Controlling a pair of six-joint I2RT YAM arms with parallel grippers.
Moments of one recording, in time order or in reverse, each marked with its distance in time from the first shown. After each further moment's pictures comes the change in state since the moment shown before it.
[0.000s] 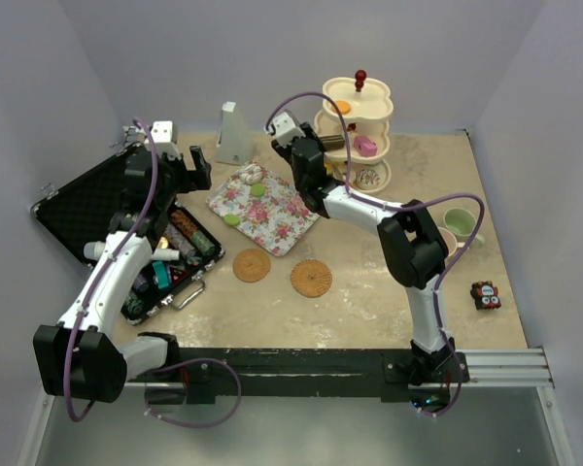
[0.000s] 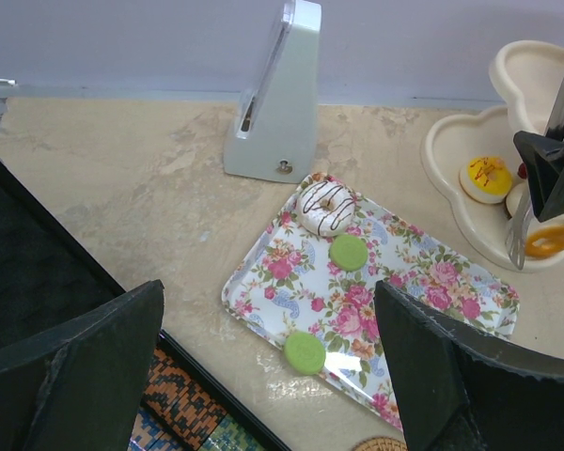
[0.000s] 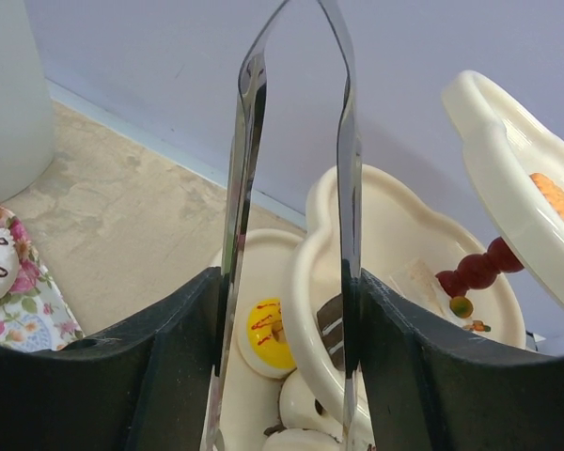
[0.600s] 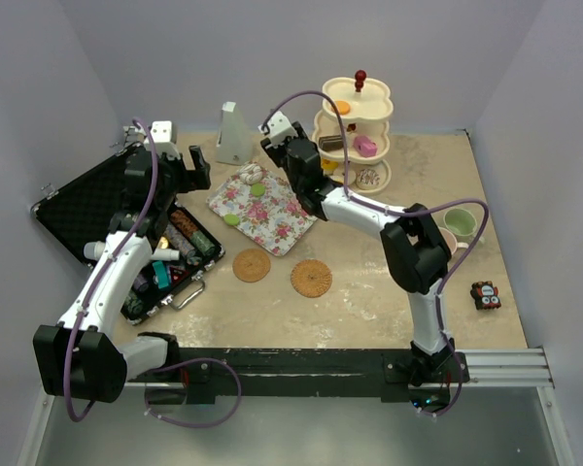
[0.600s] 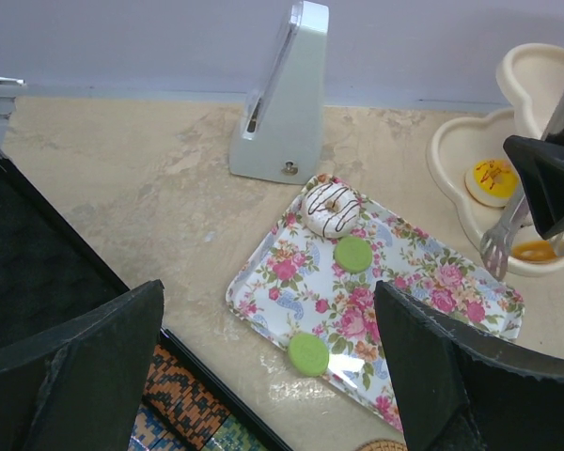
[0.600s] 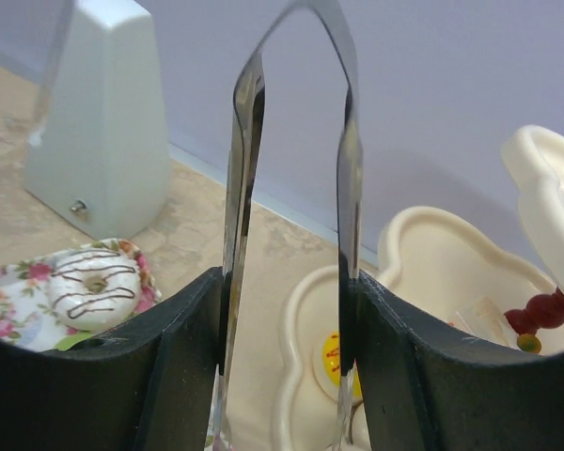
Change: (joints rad) left arm 0.000 0.000 0.000 0.000 -0.013 0.000; right arm 0.037 -0.032 -0.001 -0.005 -0.108 0.117
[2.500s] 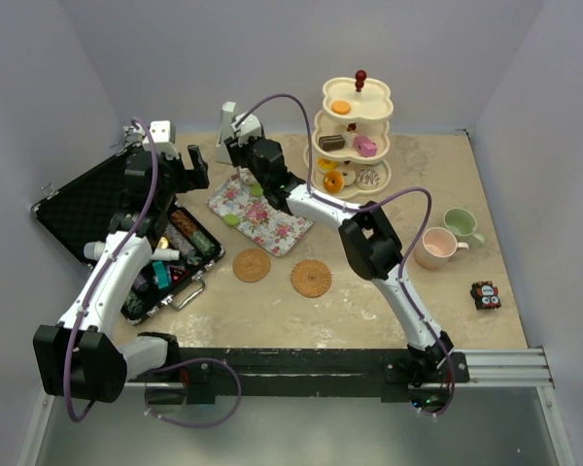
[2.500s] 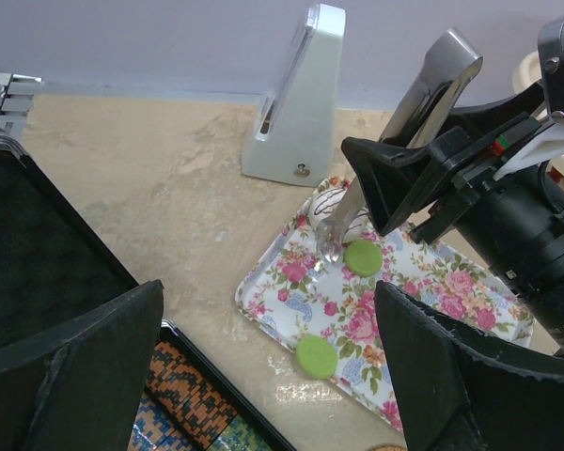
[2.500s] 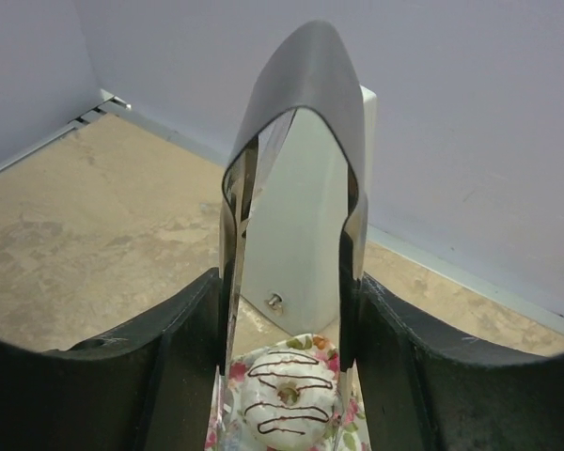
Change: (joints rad) left arm 0.000 0.000 0.000 0.000 -0.035 0.000; right arm 0.068 0.382 0.475 -0.018 -0.178 0.268
